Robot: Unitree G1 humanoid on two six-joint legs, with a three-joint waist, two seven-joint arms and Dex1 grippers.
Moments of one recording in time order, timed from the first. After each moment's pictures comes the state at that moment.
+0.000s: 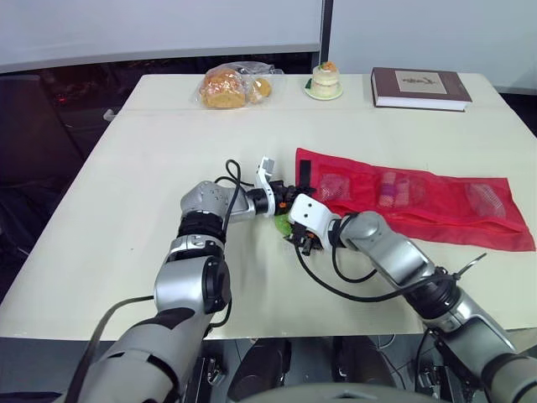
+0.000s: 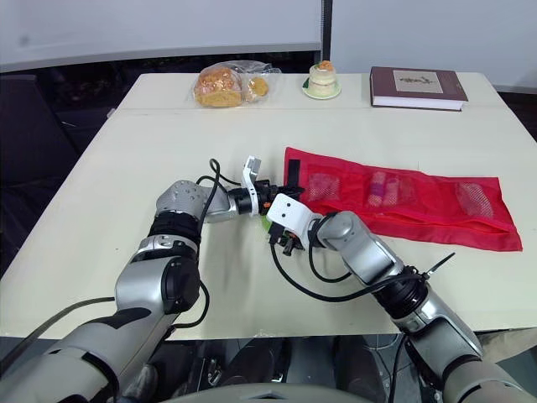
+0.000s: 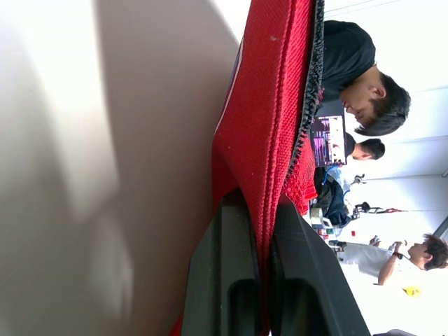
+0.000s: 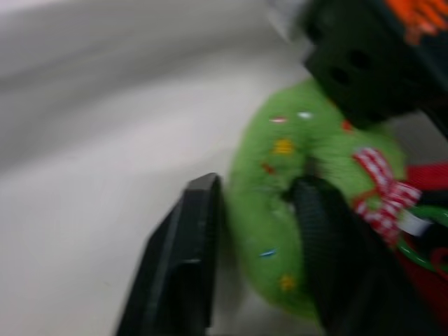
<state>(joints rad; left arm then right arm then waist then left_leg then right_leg) -0.97 0.19 0.35 0.86 -0.59 1.21 -0.63 -0.60 -0.33 0.57 -0.14 0.03 0.80 0.66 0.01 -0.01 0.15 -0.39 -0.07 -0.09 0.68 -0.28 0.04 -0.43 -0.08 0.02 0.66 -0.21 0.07</state>
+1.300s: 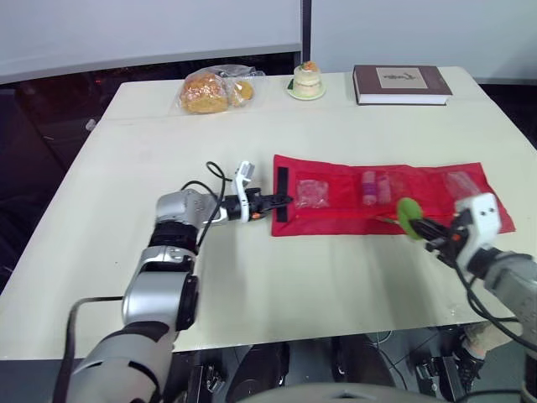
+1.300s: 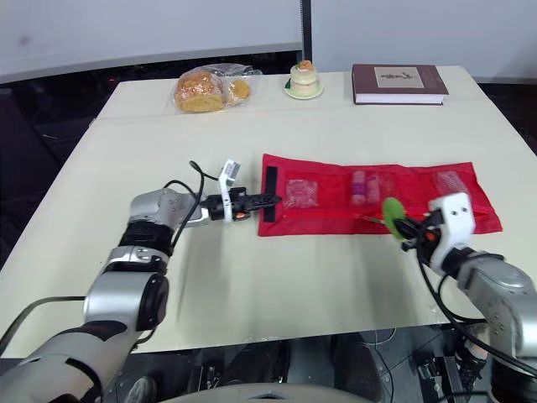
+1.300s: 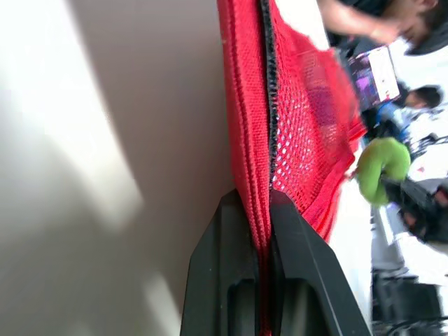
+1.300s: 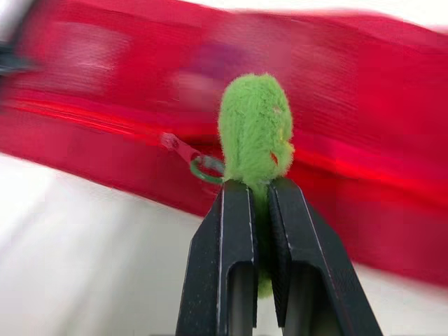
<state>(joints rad) -0.83 0.46 0.04 0.73 -0.53 1.06 -0.96 0.04 -0.51 -0.47 -0.56 0.49 0.98 0.51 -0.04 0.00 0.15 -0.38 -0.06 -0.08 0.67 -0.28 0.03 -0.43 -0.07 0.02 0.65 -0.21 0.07</state>
